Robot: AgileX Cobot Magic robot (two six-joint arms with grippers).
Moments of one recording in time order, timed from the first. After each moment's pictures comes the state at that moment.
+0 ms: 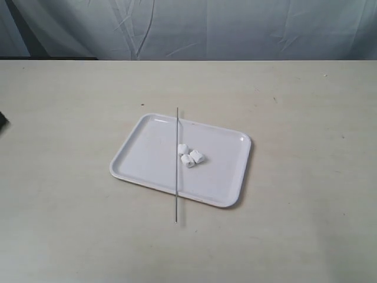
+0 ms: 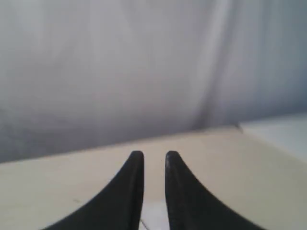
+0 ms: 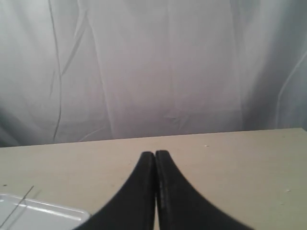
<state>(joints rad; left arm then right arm) 0.30 0.33 -0.14 1.33 -0.86 -1.50 -0.01 0.01 -0.09 0.45 0.18 -0.37</state>
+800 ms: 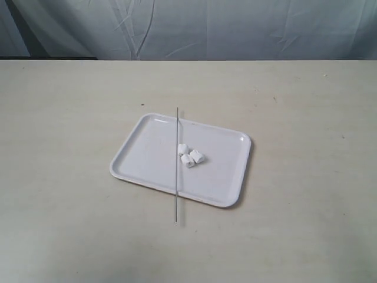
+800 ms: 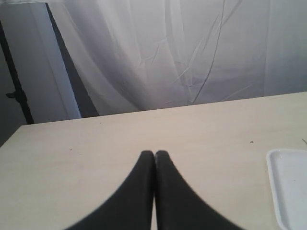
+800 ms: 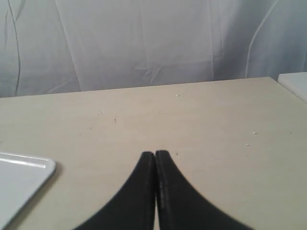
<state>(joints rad) -0.04 0.30 -0.14 0.50 0.05 -0.39 -0.01 0.00 0.00 -0.02 0.25 0.03</state>
